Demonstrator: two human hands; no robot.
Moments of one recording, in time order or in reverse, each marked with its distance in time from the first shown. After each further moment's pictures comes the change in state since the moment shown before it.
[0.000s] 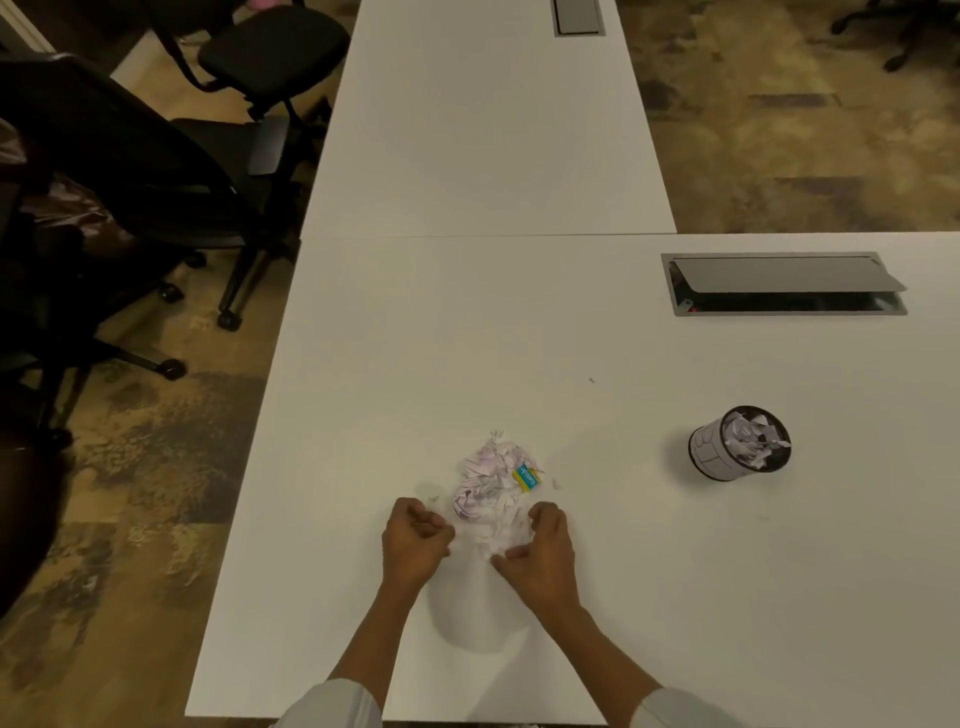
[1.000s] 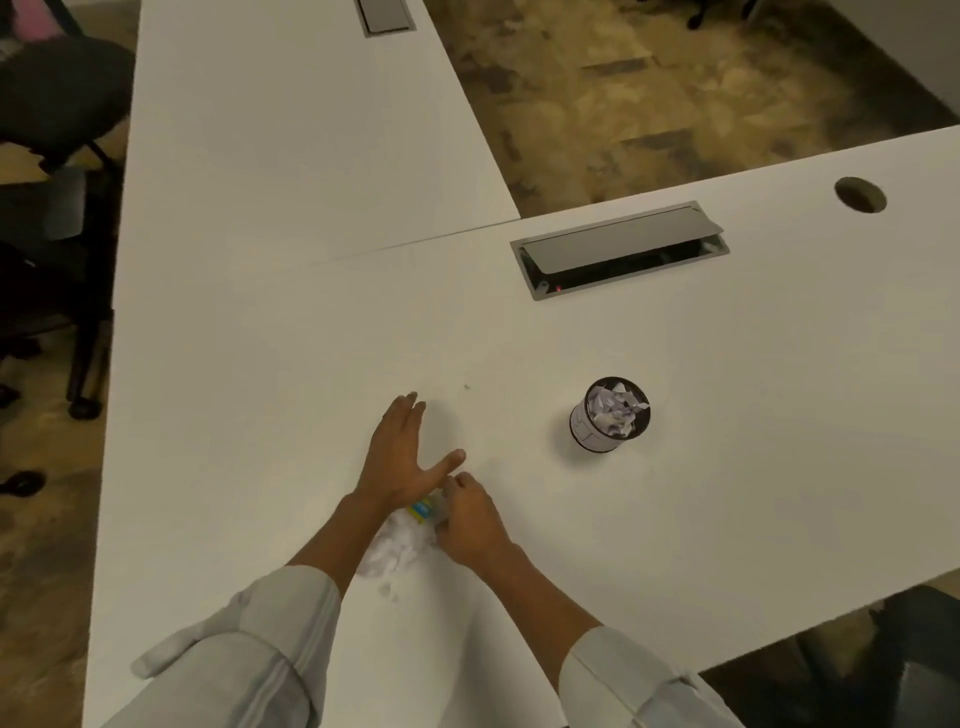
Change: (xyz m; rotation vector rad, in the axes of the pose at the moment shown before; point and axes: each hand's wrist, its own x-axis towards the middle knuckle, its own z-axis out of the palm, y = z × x) left_hand 0.057 0.135 0.127 0.885 -0.377 0.752; right_hand 0.065 -0.015 -0.062 -0.254 -0.042 -0.124
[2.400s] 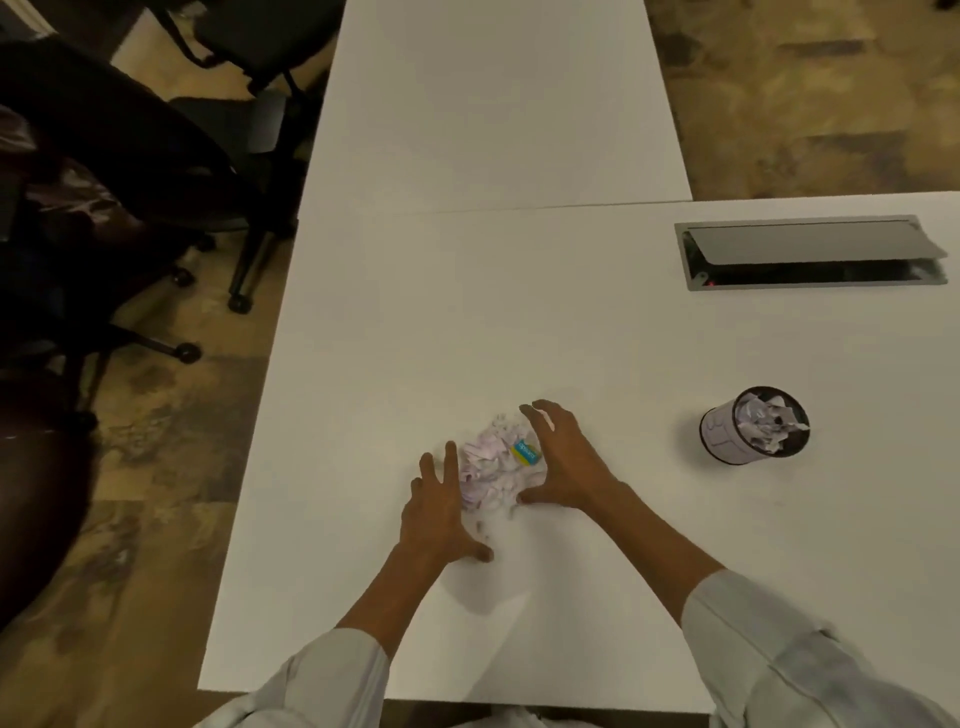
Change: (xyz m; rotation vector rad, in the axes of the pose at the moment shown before) left_hand -0.140 -0.057 0.015 0.045 -0.212 -0.556; right_hand 0.034 -0.012 -0.013 -0.223 -0.202 -0.339
